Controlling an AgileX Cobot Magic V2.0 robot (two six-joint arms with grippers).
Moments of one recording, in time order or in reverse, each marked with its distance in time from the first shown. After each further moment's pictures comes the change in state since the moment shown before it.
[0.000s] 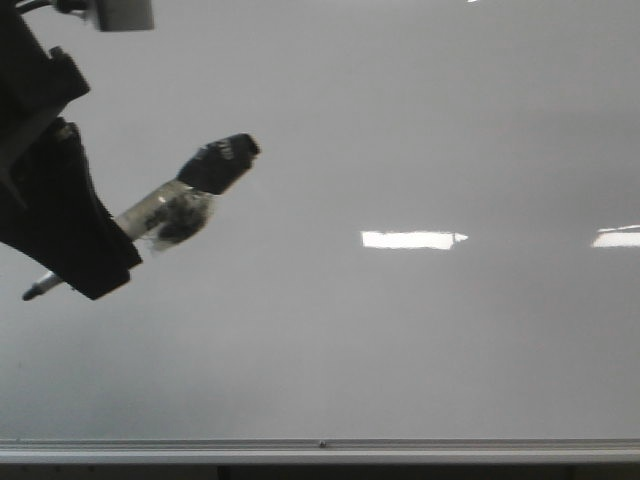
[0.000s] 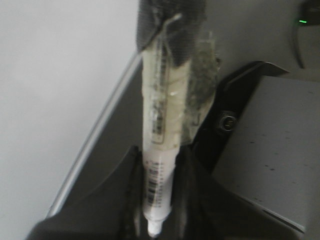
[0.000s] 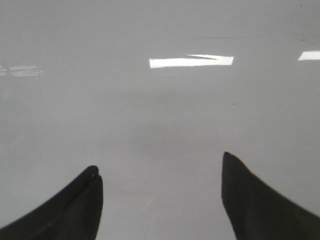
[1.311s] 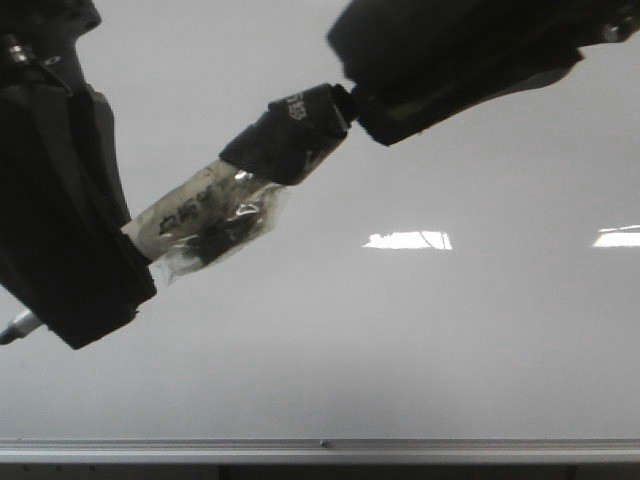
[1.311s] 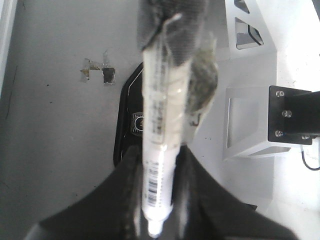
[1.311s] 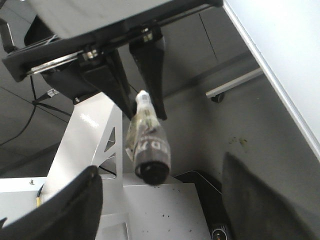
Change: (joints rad) left arm -0.029 -0.002 -0.063 -0.249 0.318 0.274; right arm 0.405 0.969 -0.446 0.995 0.607 -1.164
